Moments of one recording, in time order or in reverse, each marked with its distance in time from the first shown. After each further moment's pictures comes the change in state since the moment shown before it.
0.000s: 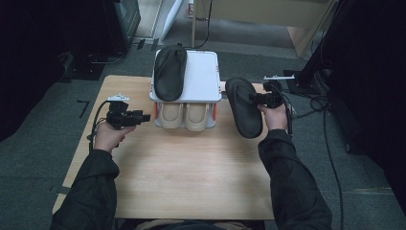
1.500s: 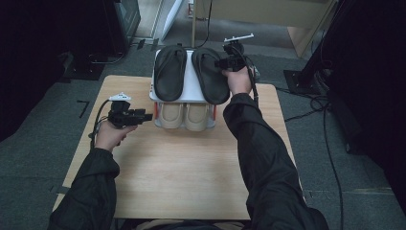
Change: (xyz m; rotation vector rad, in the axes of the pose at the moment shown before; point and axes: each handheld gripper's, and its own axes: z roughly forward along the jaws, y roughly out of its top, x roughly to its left) left arm -0.002 0.004 0.003 -0.016 -0.035 0.048; right arm 0.109 0.117 0.045 -0.028 0.043 -0.099
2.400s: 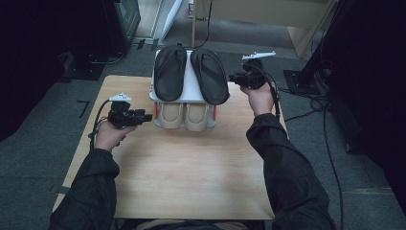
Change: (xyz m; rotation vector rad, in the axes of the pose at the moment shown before) left arm -0.001 -0.001 -0.001 0.011 0.006 0.013; right arm -0.030 -0.056 -0.055 -0.048 0.055 -0.123
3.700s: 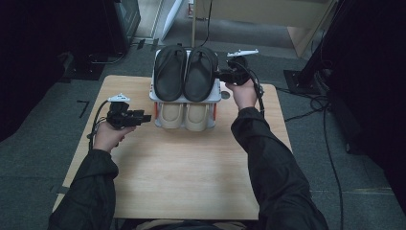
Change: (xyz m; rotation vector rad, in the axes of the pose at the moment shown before) left arm 0.002 -0.003 -0.003 0.000 0.002 -0.008; right arm 0.018 0.013 0.046 -0.032 0.044 -0.002
